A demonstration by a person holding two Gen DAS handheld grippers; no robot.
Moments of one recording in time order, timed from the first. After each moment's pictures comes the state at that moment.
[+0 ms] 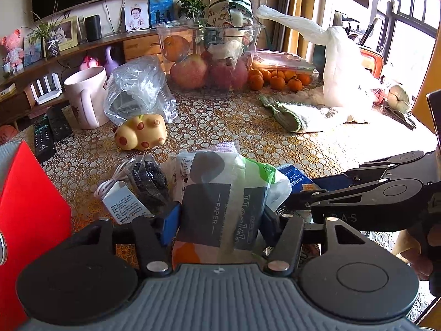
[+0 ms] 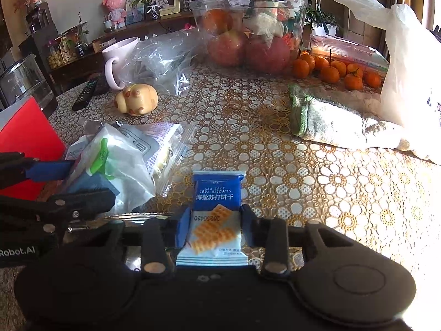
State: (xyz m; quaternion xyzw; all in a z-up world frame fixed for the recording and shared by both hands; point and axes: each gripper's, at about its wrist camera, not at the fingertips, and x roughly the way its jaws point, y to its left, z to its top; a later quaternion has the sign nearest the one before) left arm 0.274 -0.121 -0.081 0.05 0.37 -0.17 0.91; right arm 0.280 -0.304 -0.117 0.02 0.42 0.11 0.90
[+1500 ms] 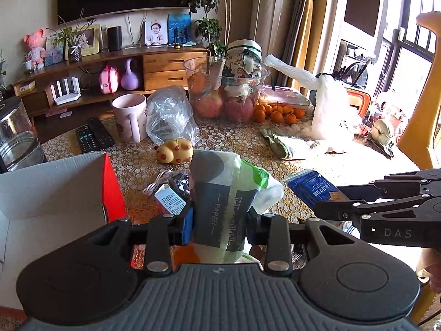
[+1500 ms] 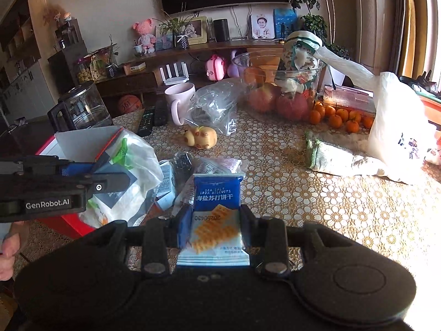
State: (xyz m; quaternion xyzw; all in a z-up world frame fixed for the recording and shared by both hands) left arm 0.192 -0.068 0.016 0.01 0.35 -0.15 0.92; right arm 0.176 -0.274 -0.005 0.02 0.37 0.16 0.92
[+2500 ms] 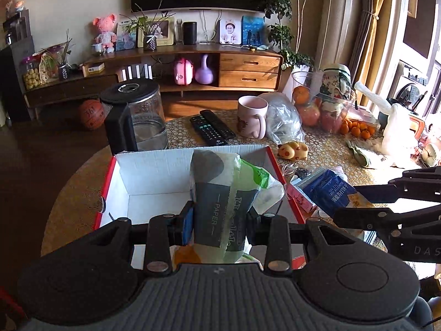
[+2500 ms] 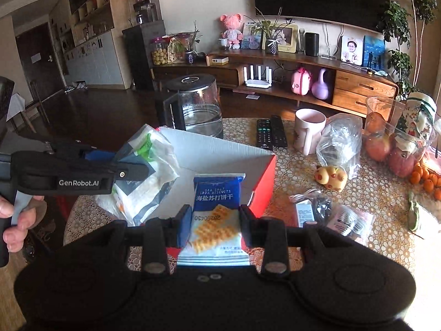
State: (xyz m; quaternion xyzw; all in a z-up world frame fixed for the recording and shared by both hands) left arm 0.154 0.125 0.063 -0.01 0.36 -0.03 0.93; right arm 0.167 -0.086 0.047 -0.05 0.35 0.29 0.89
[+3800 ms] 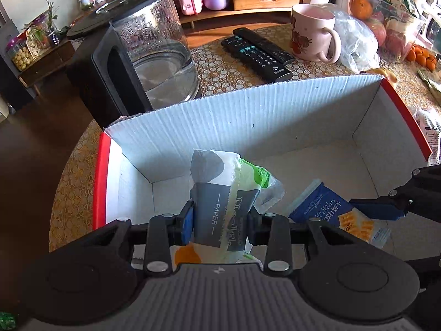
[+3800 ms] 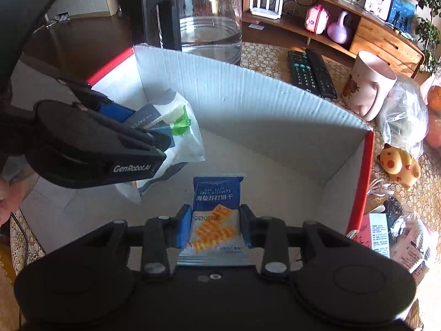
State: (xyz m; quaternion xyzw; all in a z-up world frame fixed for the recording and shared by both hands) left arm 0.300 0.174 -0.048 0.08 0.51 0.00 0.86; right arm 0.276 0.048 -0.069 -0.13 0.49 0.25 0.82
